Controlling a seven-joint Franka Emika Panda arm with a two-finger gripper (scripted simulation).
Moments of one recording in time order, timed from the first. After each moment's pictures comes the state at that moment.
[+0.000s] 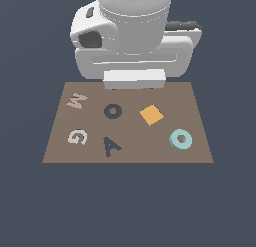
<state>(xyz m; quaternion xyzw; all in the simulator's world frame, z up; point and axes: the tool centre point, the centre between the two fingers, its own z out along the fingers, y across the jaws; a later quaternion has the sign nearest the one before) -0.004 0.011 0.170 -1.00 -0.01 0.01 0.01</state>
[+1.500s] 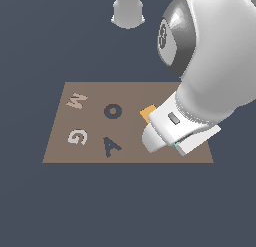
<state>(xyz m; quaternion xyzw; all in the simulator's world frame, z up) 0.075 0.125 0.071 -0.96 -0.27 0.00 0.00</state>
